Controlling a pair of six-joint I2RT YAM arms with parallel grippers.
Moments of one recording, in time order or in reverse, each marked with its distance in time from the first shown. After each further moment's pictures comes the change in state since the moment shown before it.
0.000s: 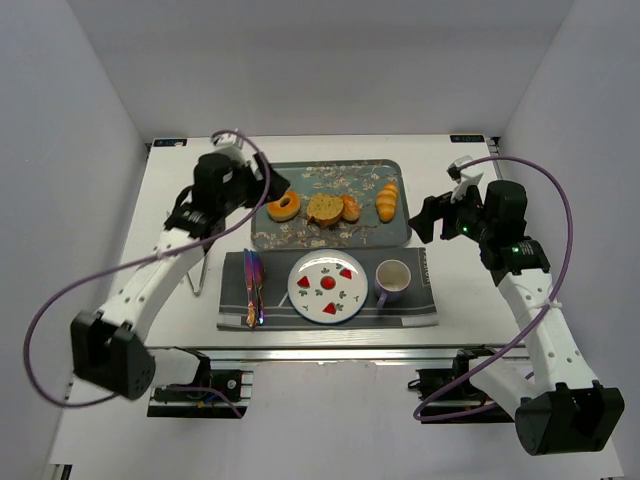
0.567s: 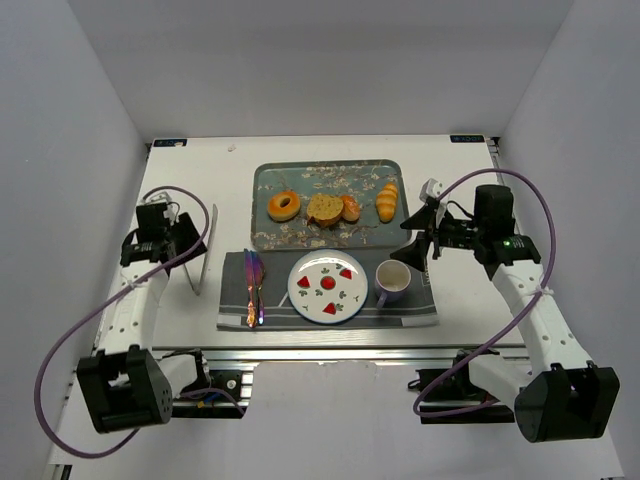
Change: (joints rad) left arm 0.496 -0.261 -0.340 -0.347 -0.076 0.198; right arm 0.001 0.065 -0.025 -0.084 -0.598 -0.422
